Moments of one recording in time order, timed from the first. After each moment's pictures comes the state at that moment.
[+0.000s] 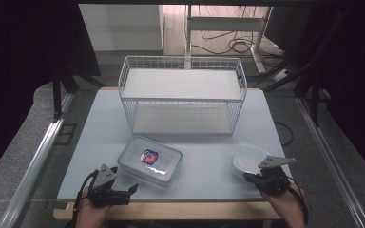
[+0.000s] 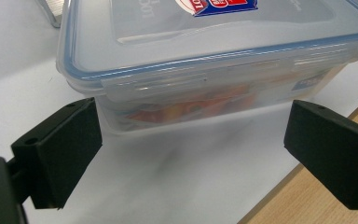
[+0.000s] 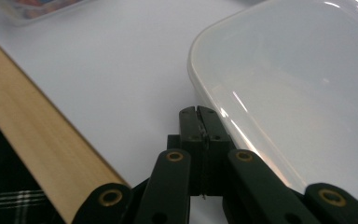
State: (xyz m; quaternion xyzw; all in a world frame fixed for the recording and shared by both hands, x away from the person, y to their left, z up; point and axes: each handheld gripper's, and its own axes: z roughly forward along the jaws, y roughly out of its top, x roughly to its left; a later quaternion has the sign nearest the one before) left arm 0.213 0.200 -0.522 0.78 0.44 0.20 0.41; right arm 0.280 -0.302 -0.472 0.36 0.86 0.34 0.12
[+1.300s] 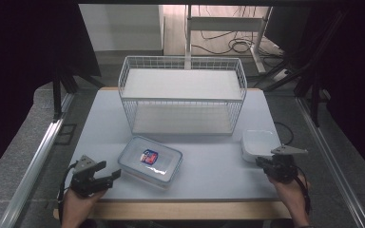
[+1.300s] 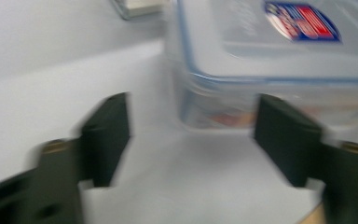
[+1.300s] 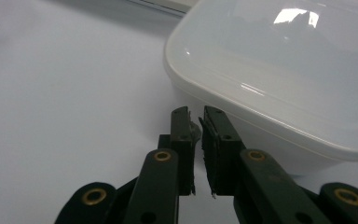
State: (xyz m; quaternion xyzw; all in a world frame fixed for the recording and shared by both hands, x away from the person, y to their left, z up) left arm 0.237 0.260 -0.515 0.72 0.51 0.17 0.44; right arm 0.315 -0.331 -0.479 0.45 0.80 0.35 0.19
